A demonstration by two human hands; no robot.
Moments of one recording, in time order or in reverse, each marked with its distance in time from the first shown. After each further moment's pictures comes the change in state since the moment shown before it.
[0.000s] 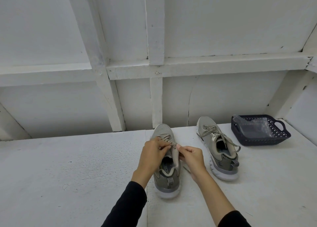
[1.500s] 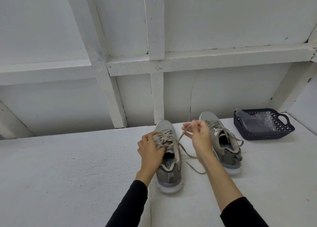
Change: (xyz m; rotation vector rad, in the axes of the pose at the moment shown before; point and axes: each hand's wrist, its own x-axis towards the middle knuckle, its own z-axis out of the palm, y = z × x) left_hand -0.010 -0.017 0.015 0.020 0.083 -0.324; right_hand -0.004 -0.058 0.009 0.035 0.106 -0.320
